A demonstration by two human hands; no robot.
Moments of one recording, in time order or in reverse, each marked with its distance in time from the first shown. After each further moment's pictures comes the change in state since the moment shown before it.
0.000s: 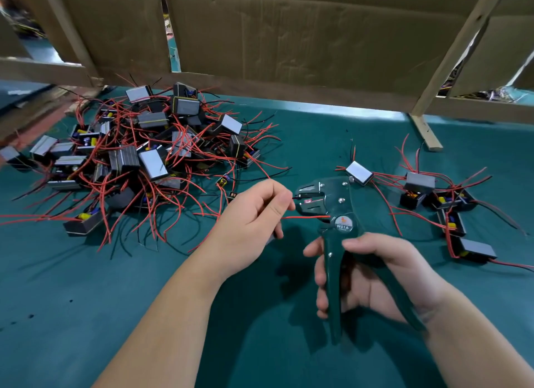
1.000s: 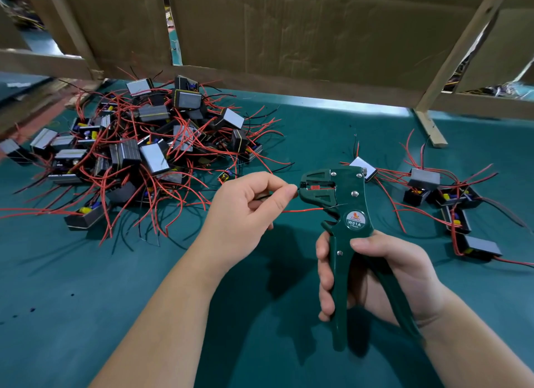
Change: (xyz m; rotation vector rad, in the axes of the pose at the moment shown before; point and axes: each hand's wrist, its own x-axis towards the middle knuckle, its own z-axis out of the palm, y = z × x) left_hand 0.001 0.001 -0.005 0.004 0.146 0.083; right_hand 0.001 0.001 0.013 0.009 -0.086 -0.108
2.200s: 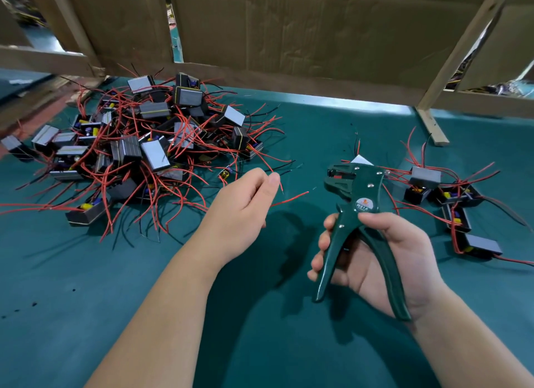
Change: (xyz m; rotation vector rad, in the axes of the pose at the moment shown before) left_hand 0.001 -0.013 -0.005 0.267 -0.012 -0.114; right_hand 0.007 0.002 -0.001 0.181 0.224 -0.110
